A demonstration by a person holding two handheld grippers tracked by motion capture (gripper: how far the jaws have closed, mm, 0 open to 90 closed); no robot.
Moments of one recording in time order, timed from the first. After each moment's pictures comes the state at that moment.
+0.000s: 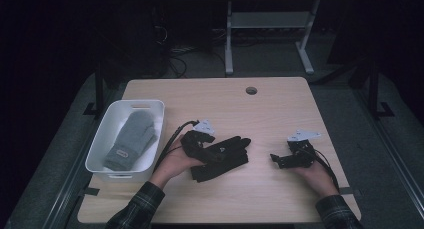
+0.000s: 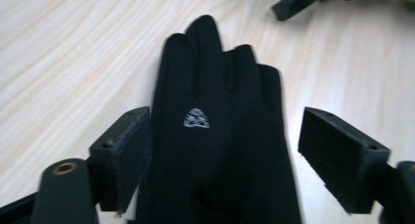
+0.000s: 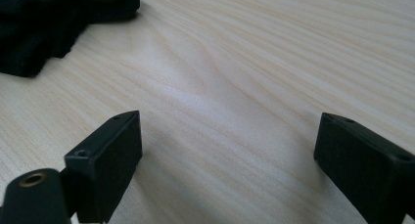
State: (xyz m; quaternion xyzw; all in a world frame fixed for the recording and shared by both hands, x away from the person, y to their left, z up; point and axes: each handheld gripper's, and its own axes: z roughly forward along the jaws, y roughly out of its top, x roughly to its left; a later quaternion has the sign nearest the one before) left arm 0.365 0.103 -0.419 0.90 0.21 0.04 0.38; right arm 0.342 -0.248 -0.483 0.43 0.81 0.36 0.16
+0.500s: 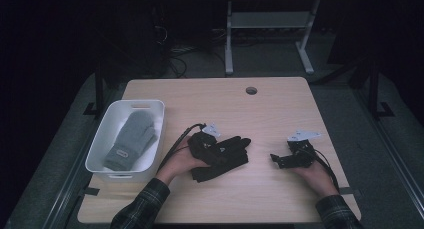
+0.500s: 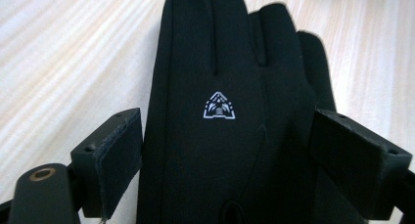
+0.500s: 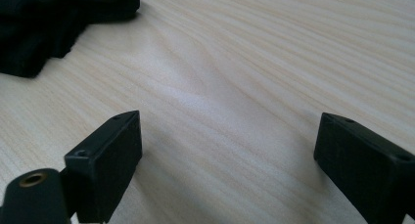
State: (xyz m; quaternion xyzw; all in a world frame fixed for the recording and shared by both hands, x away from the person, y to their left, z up) left arm 0.378 0.088 -0.455 0.92 0.21 0.01 0.34; right arm 0.342 -0.248 -0.483 0.43 0.81 0.36 0.16
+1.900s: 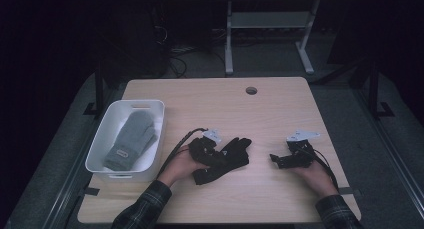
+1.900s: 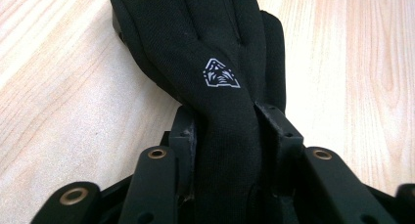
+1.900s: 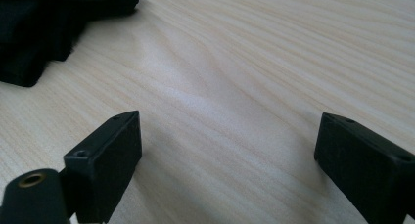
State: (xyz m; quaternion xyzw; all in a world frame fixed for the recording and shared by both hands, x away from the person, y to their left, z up) left arm 0.371 0.089 -0.460 0.92 0.17 -0.05 0.35; right arm 0.342 -0.247 -0.483 0.42 0.82 0.35 0.16
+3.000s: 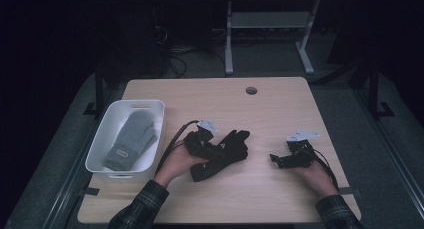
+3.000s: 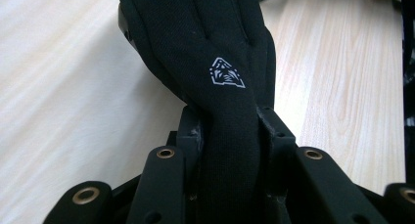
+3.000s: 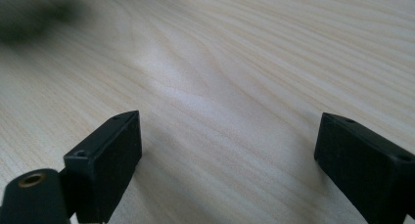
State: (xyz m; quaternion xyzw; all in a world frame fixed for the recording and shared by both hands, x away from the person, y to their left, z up) left arm 0.366 0.101 -0.408 0.91 0.23 -0.04 0.35; right arm 0.342 -0.247 -0.483 0.42 0.82 0.35 0.16
